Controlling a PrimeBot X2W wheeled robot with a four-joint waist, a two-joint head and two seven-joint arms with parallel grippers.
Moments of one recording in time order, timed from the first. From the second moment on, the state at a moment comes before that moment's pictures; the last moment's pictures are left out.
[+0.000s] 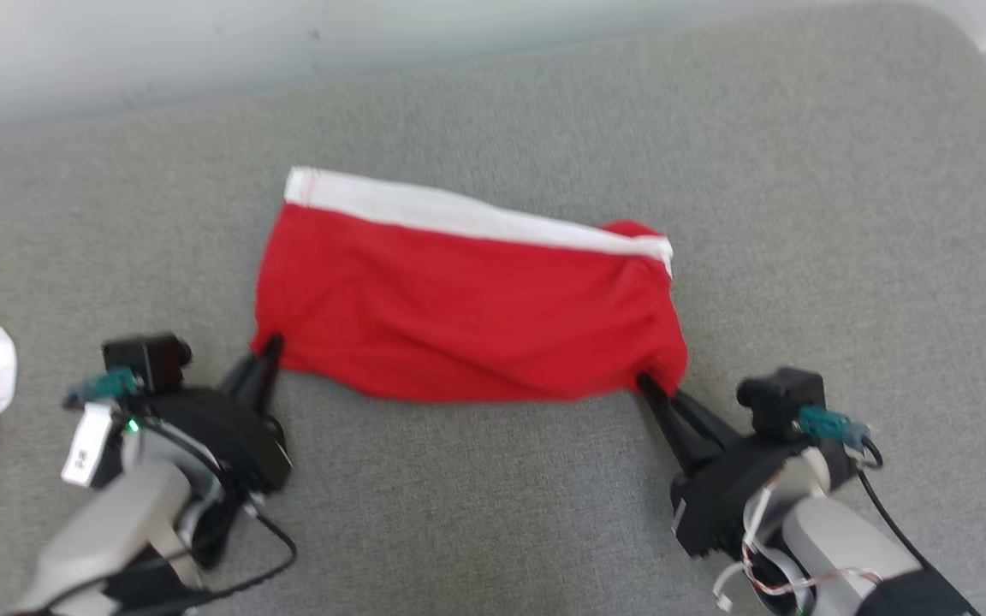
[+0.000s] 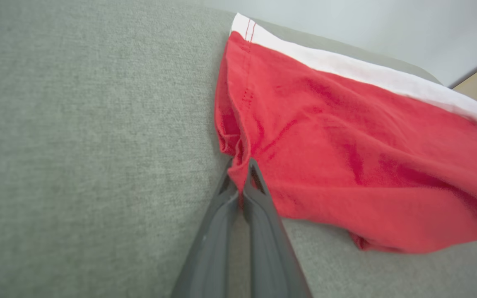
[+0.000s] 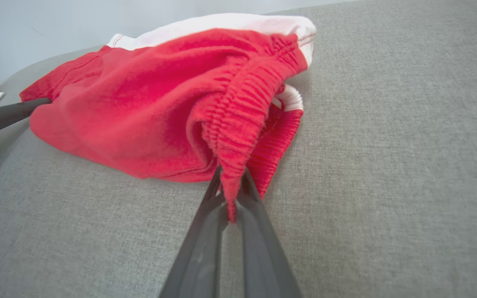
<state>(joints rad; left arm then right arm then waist) -0.80 0.30 -1.05 0.93 -1.12 -0.12 -0.25 -0.43 -0.23 0.58 0.45 0.65 0.03 -0.13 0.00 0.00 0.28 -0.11</state>
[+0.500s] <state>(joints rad) -0.62 0.23 -1.07 0.94 -1.13 -0.13 -0.26 -0.30 -0.28 0.58 0.51 0.72 0.08 -0.11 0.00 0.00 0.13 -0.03</state>
